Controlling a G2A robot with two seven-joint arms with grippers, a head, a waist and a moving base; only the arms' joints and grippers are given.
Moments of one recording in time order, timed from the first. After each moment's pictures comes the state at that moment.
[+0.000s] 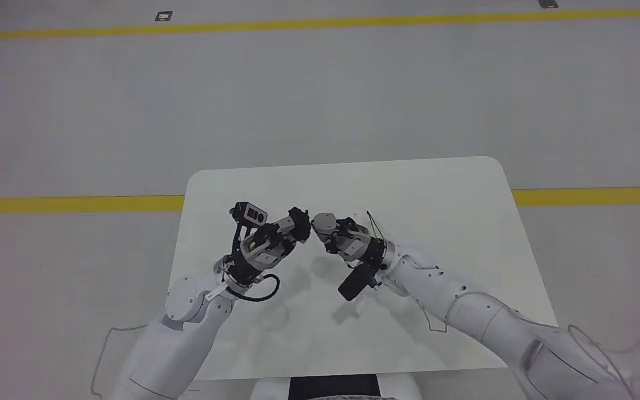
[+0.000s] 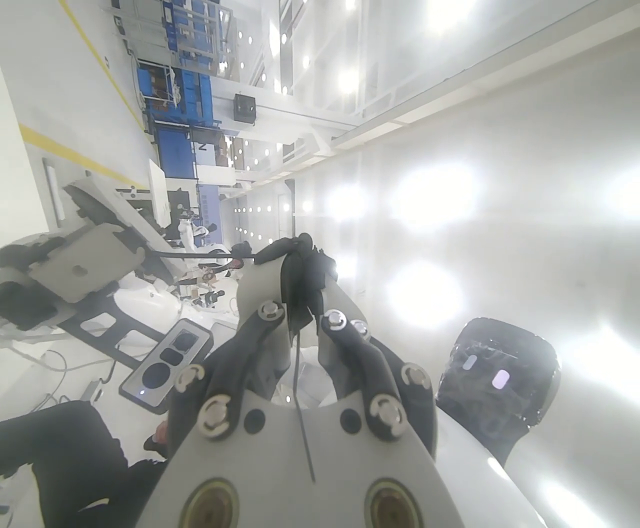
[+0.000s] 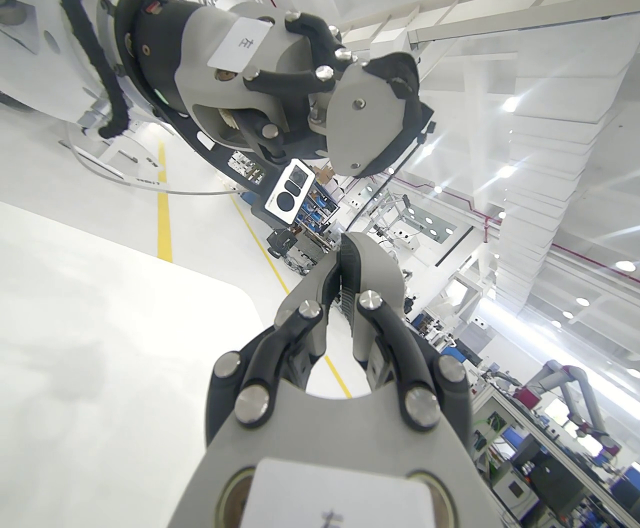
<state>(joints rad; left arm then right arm) 1.59 -1.11 -1.22 -1.79 -0.84 -0.31 -0.74 -0.93 -1.18 0.38 -1.09 -1.57 0.34 -1.08</state>
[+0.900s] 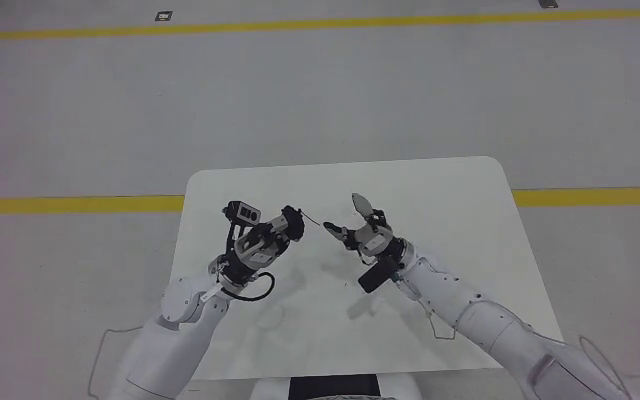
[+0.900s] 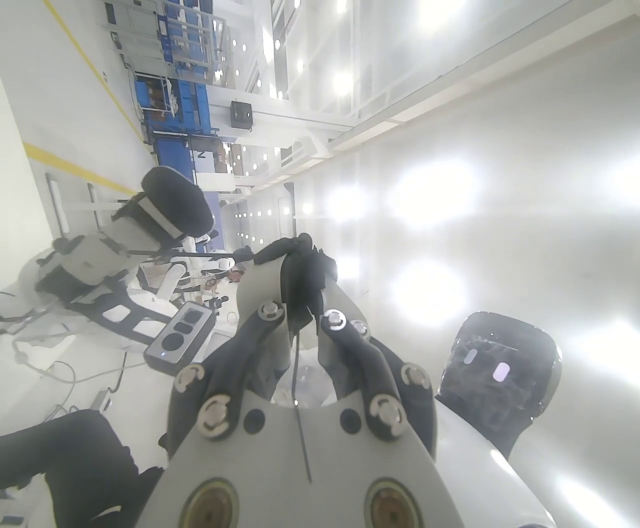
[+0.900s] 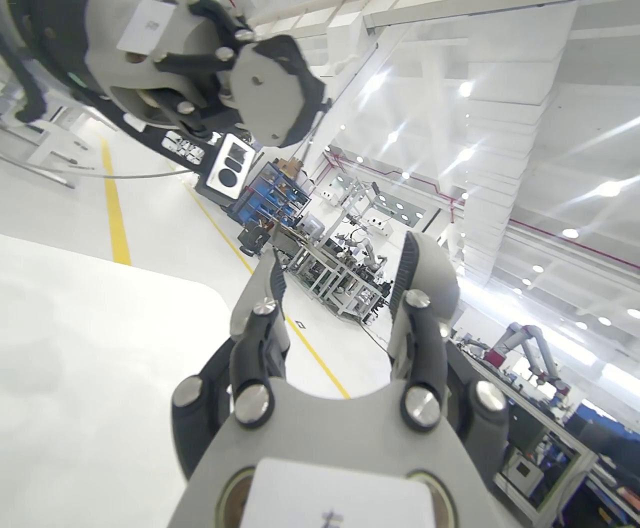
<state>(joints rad) 1.60 -1.11 -1.25 -1.78 -0.82 -0.34 -0.76 -1.06 -1.14 0.58 -1.13 -1.50 0.28 -1.15</state>
